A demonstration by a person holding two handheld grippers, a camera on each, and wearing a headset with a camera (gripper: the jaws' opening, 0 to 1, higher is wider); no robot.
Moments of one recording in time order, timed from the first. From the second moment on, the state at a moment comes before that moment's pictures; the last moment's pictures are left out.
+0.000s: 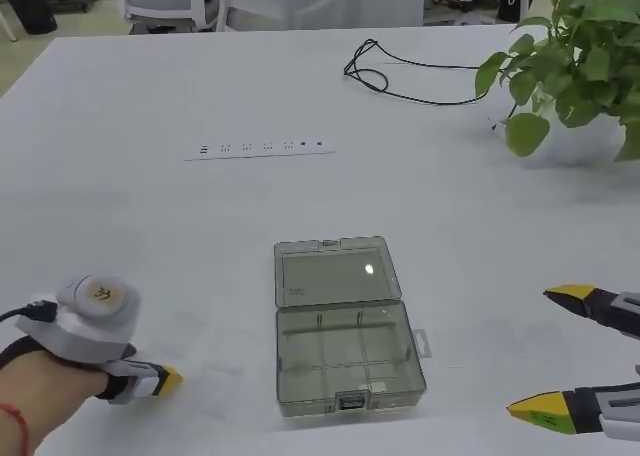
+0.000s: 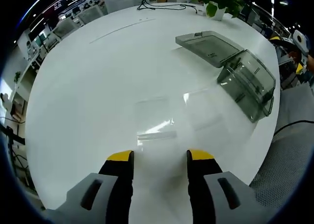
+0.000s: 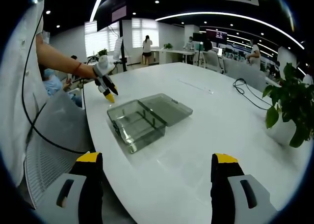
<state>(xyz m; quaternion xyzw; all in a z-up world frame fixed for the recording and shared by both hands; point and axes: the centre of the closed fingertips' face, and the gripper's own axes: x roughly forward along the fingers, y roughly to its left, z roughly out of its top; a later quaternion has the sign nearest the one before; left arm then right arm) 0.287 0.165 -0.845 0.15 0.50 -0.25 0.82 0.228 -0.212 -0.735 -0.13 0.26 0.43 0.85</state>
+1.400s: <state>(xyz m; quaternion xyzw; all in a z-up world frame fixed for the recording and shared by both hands) 0.286 0.164 -0.832 0.10 0.49 -0.24 0.83 0.224 -0.207 -0.735 -0.12 0.27 0.43 0.85</state>
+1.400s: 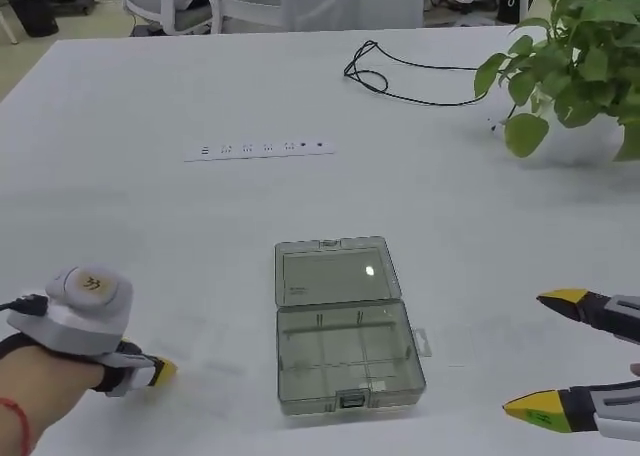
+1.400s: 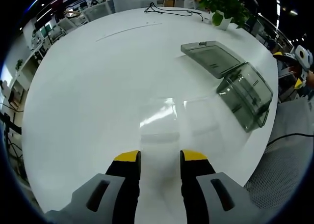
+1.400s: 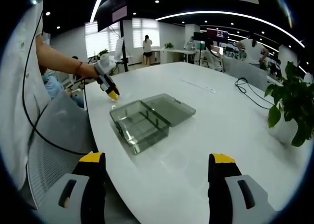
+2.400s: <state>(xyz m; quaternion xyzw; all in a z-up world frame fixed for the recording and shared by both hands) 0.286 0.114 -0.767 -0.04 0.40 -0.27 0.87 0.244 -0.172 -0.689 -0.02 0.24 0.42 0.87</state>
